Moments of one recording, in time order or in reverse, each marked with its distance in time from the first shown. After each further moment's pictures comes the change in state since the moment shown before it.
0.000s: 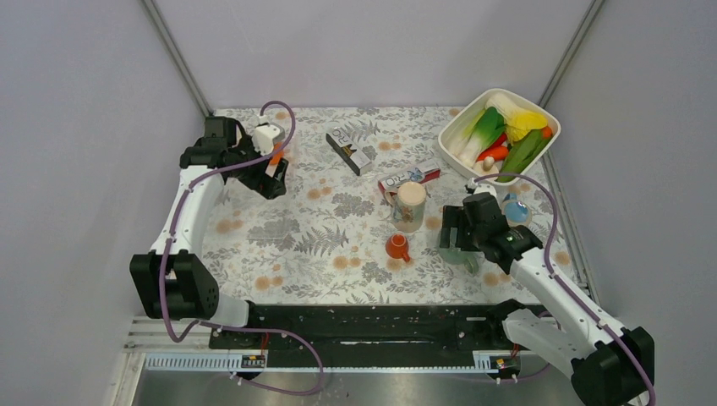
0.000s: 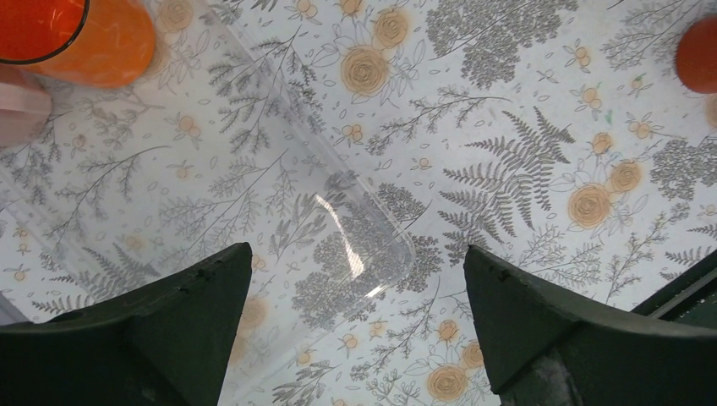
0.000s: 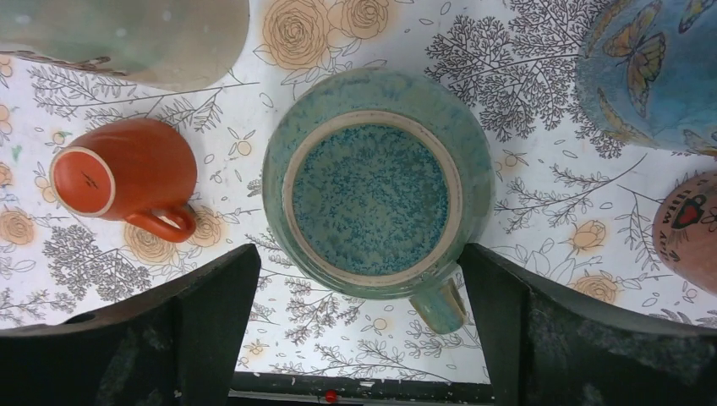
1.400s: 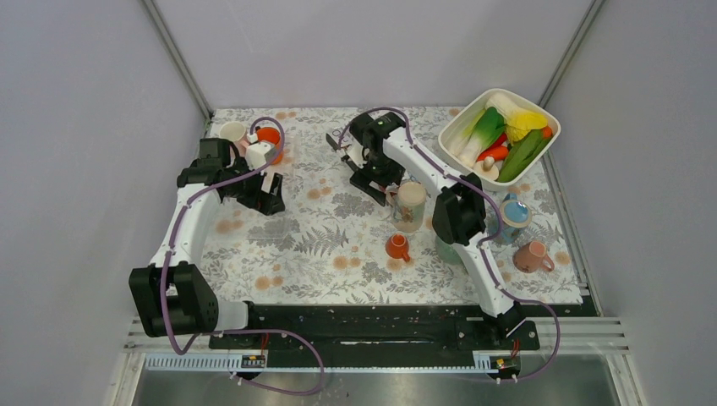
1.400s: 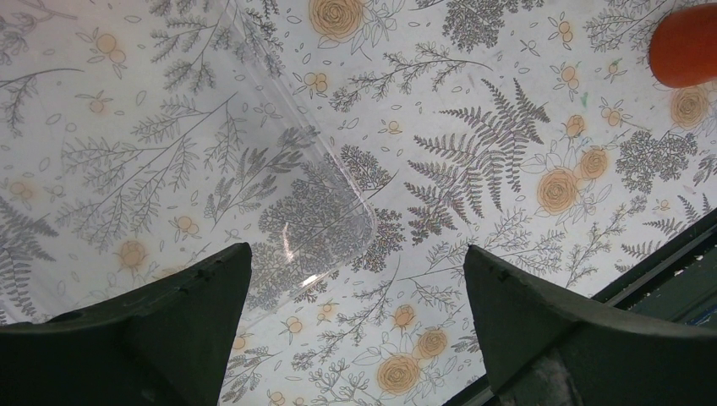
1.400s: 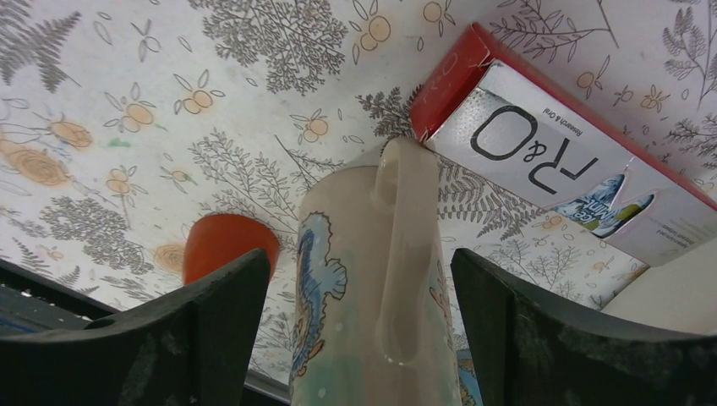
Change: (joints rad) left arm 0.071 -0.078 -0.200 0.054 0.047 -0.077; right arm 0.213 1.476 1.710 -0.766 -0.179 -0.785
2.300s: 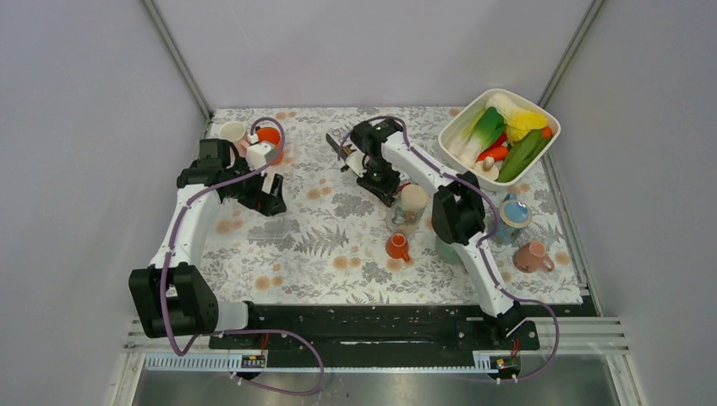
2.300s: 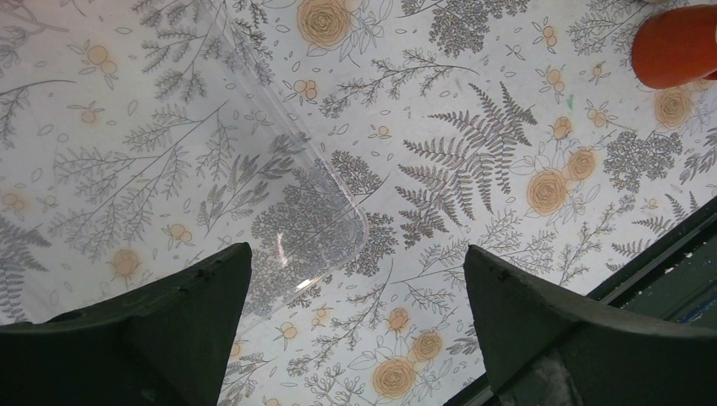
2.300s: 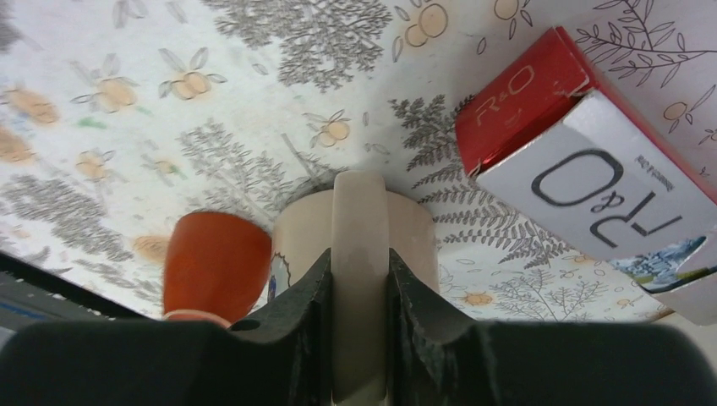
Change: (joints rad) left arm 0.000 -0.012 -0.003 -0.005 0.033 0.005; right arm -0.001 0.008 -0.083 0.013 -0.055 -0.077
